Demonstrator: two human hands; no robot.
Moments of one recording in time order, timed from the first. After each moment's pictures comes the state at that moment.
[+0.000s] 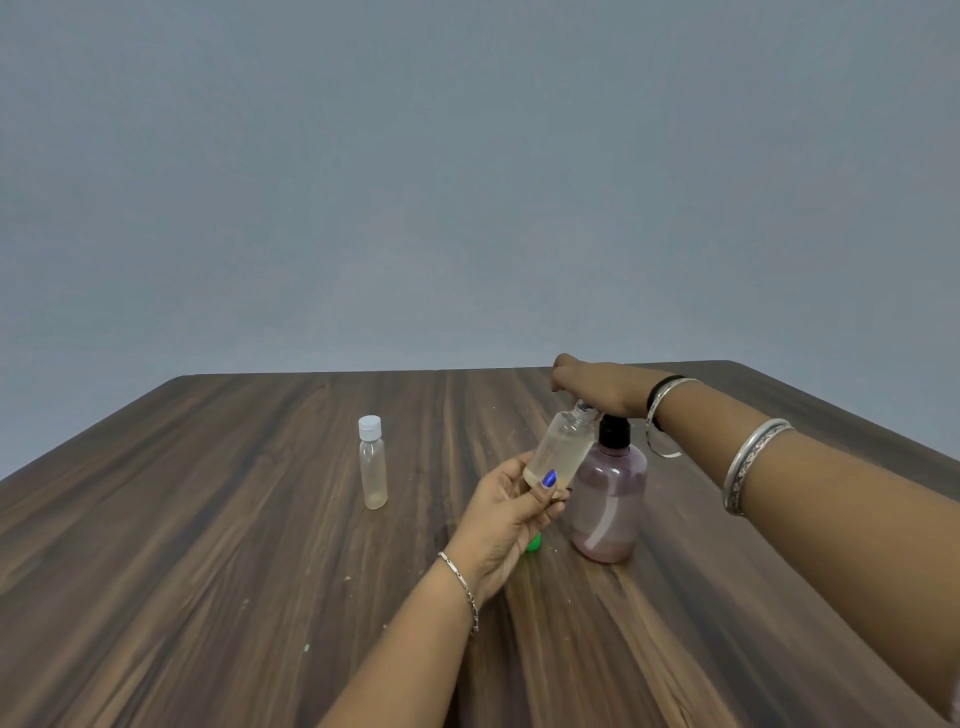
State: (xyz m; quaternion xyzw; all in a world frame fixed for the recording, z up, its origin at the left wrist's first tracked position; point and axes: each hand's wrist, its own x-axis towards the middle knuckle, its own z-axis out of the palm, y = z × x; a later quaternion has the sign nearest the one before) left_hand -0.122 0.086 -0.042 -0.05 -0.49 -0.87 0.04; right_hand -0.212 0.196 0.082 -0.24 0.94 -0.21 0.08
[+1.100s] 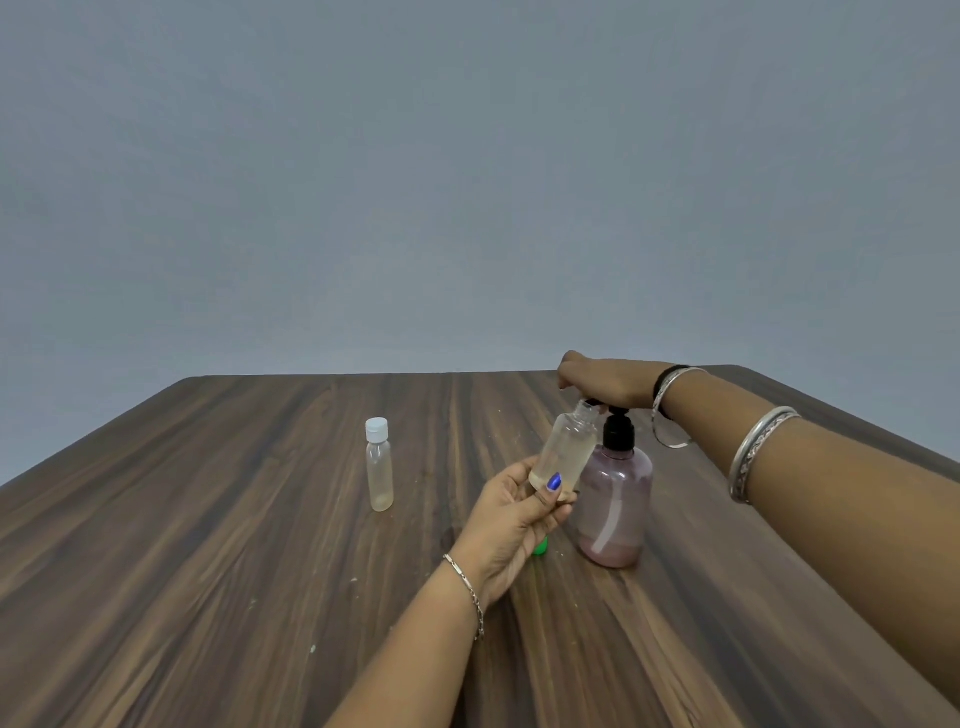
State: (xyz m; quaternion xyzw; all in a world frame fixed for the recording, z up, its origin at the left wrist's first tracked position) left_hand -0.121 0.085 -0.042 -0.04 -0.47 -0.88 0.03; right_hand -0.211 0.193 0.090 -0.24 0.94 -0.22 0.09
